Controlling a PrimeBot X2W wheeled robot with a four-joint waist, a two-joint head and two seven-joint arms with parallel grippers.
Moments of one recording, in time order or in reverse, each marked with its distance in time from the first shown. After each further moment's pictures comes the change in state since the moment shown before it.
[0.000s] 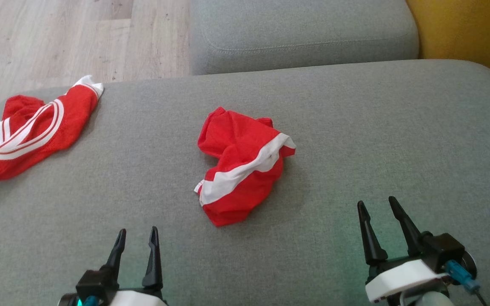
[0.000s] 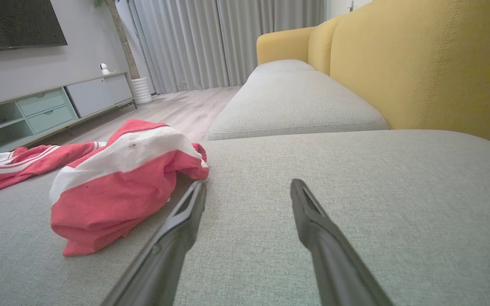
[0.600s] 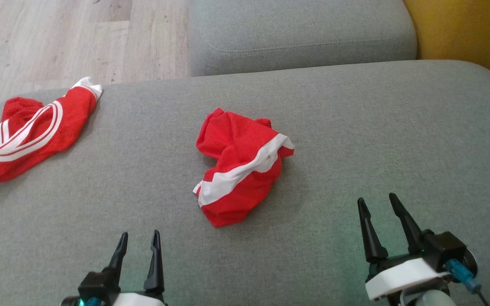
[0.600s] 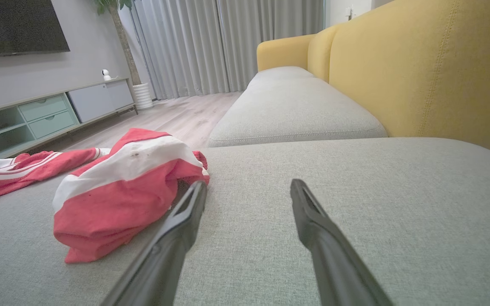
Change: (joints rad) left arm -0.002 0.051 -0.089 -0.016 -0.080 0.060 0.000; right arm 0.000 0.000 -0.001 -0.022 0.000 0.000 0.000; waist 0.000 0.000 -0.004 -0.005
